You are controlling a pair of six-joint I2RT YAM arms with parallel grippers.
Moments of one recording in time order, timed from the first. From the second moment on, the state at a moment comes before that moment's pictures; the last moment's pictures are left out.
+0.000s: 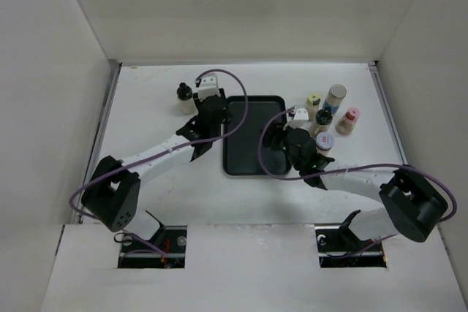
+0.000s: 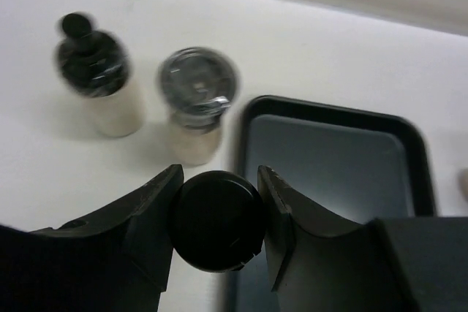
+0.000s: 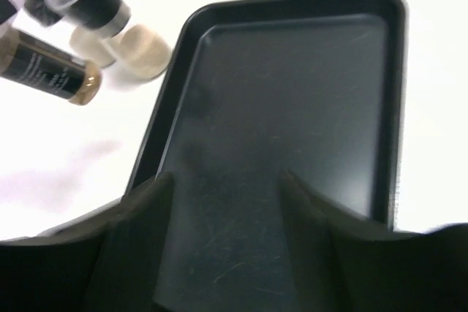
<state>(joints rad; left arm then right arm) -0.64 1.46 0.92 0.21 -0.66 -0.40 0.74 1.38 0.58 0.54 0.39 0.47</state>
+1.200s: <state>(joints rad) -0.63 2.08 1.40 0.26 -0.56 -0.34 0.69 1.30 0.55 0.54 0.41 0.54</state>
